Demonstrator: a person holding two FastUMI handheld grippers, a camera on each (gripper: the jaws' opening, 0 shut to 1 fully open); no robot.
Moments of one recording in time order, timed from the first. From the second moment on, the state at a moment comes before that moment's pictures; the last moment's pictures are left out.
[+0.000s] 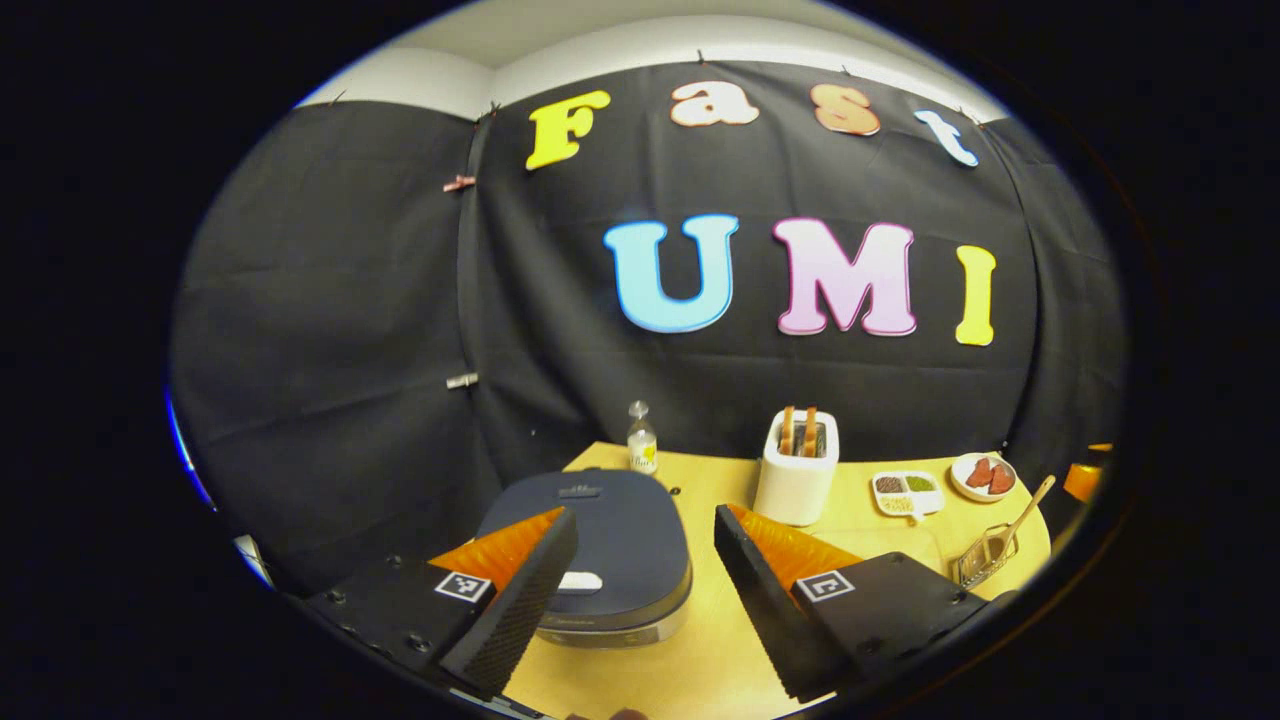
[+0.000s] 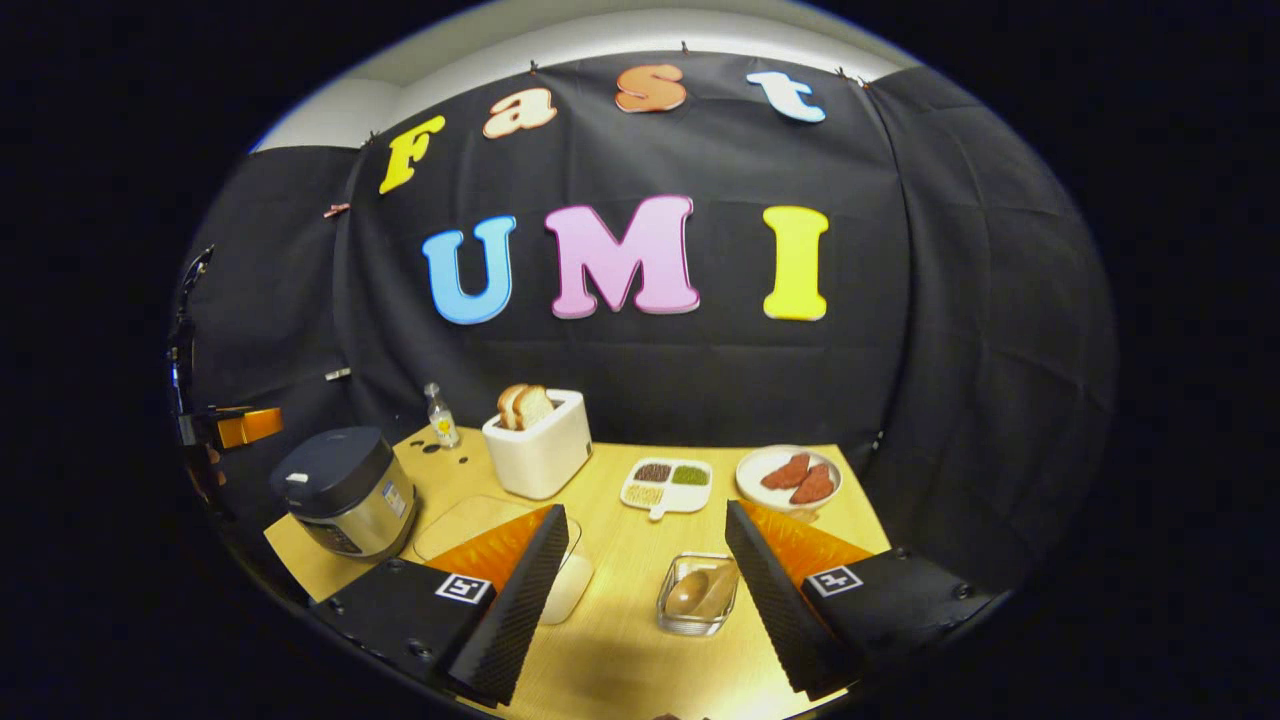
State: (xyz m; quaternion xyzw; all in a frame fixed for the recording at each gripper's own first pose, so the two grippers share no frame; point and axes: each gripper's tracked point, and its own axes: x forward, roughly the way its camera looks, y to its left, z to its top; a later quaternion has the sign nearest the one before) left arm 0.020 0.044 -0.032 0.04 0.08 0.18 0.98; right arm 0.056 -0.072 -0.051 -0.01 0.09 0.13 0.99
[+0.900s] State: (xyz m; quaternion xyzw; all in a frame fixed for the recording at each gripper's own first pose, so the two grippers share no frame) left arm -0.064 0.004 0.000 0.03 0.01 0.02 1.00; right arm -0.108 -0.064 0.003 0.01 0.01 -0.03 1.00
